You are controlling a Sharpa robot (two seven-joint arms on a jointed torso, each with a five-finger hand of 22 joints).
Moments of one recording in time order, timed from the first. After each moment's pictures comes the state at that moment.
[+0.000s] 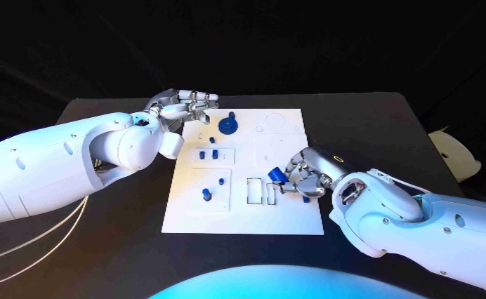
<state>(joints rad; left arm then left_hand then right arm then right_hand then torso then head) 1.17 -0.93 -0.02 1.59 -0.02 -0.32 0.17 1.47 -0.19 0.49 0.09 0.17 1.02 0.19 0.11 0.07 1.07 0.12 0.24 0.17 1.15 0.04 0.89 0.45 0.17 0.88 0.13 0.90 0.85 1.02 -0.94 -0.13 1.93 -1.51 -0.53 -0.58 1.24 -0.07 -0.15 0.29 0.54 1.08 0.05 0.37 0.35 1.47 -0.02 1.42 1.31 1.46 -0.07 1.54 1.31 0.01 1.46 0.04 1.57 1.31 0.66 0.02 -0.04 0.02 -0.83</state>
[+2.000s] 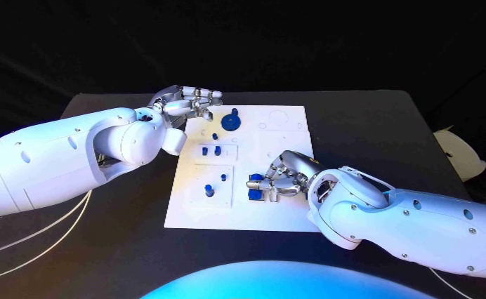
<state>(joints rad) 1.17 -0.93 -0.02 1.59 -0.02 -0.31 0.16 1.47 -0.19 0.49 0.09 0.17 1.02 0.19 0.11 0.07 1.07 0.12 0.24 0.17 1.15 0.04 0.89 0.45 0.17 0.88 0.13 0.90 0.85 1.01 -0.79 -0.13 1.83 -1.35 -0.48 -0.58 1.00 -0.10 -0.16 0.30 0.17 1.10 0.04 0.38 0.44 1.47 -0.02 1.40 1.31 1.46 -0.08 1.54 1.31 0.01 1.46 0.03 1.55 1.31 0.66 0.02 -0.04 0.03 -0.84</state>
